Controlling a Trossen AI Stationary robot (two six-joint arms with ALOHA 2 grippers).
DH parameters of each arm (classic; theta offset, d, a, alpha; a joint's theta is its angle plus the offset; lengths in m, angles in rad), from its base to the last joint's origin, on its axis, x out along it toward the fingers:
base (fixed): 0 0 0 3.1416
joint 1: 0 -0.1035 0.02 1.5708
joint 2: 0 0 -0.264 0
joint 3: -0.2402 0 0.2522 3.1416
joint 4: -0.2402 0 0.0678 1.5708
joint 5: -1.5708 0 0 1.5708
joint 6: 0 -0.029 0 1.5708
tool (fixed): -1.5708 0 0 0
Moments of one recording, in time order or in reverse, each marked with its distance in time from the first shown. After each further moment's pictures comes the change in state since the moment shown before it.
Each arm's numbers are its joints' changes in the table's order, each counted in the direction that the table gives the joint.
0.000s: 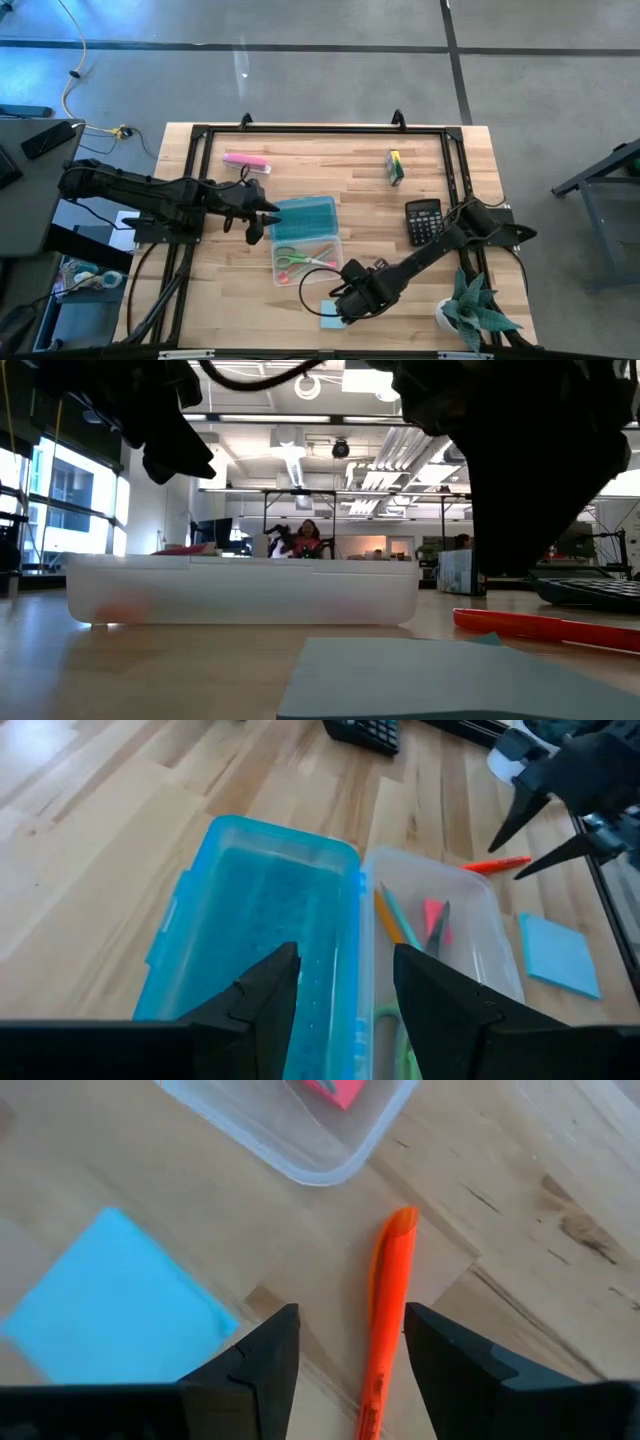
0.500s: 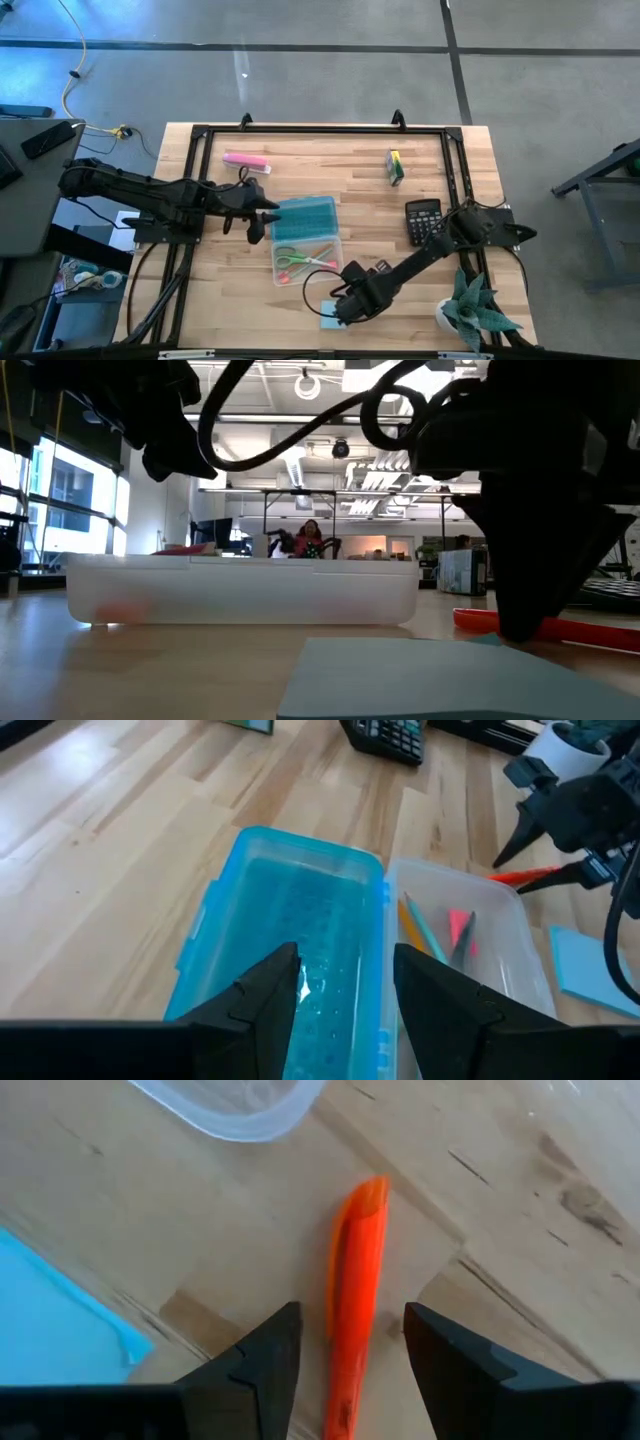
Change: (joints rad) left arm 0.021 0.000 0.000 0.000 -0.089 -0.002; right arm 0.000 0.095 -0.004 -0.037 -0.035 -0.028
